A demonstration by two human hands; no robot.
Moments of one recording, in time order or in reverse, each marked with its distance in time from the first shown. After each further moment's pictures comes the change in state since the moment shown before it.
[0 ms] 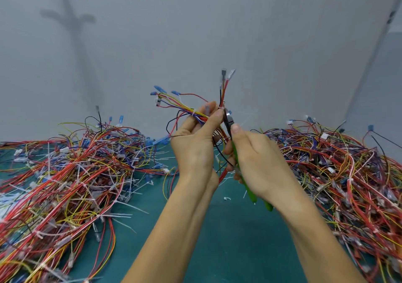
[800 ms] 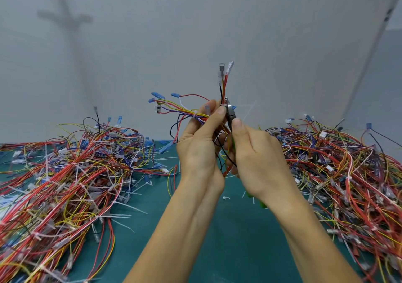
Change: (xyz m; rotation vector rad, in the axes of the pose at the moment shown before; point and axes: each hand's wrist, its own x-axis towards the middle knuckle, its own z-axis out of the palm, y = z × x) left_hand -0.014 0.006 0.007 -0.122 -0.064 -0.140; right_hand -0.005 -0.006 -0.001 -0.058 0.149 -0.145
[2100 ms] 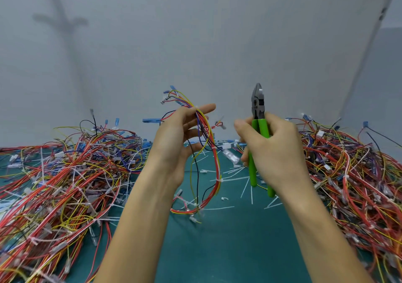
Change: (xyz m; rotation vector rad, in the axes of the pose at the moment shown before) left_hand 0.023 0.036 -0.028 0.614 -0.195 -0.036; right_hand 0.009 0.009 -0.018 0.278 0.101 0.127
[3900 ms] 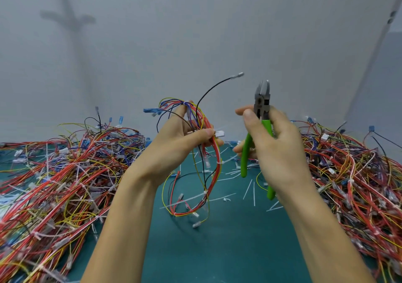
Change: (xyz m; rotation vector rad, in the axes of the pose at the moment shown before) left_hand 0.007 -0.008 -0.030 0.176 -0.297 0.216; right_hand -0.003 -0.006 0.006 0.131 -0.046 -0.010
